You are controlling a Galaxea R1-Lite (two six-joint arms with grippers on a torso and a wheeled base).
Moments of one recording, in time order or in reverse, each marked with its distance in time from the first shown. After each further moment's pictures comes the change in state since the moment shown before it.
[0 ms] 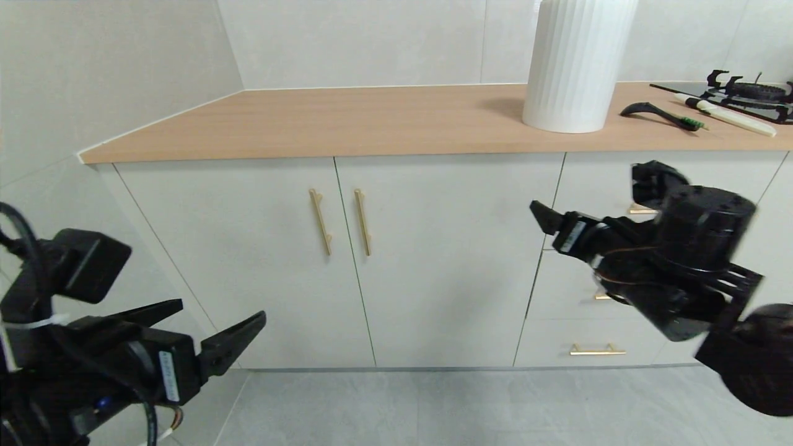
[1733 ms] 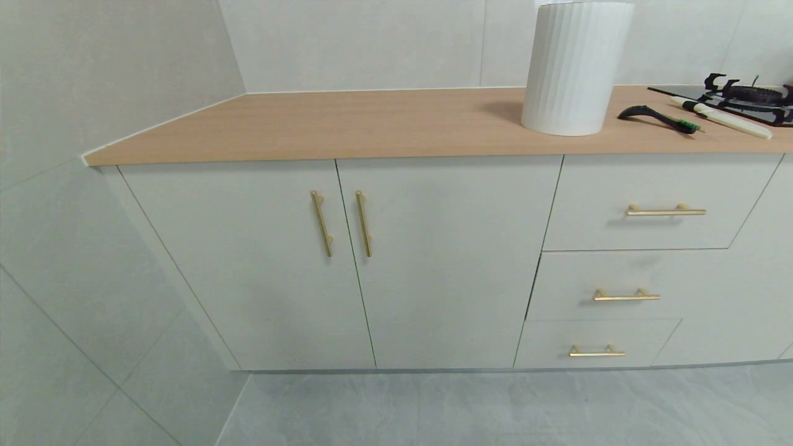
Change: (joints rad) left arm 0.526 -1.101 0.463 0.289 -0.124 0.127; right arm -0.527 -1.718 0.684 1.002 0.162 -0.414
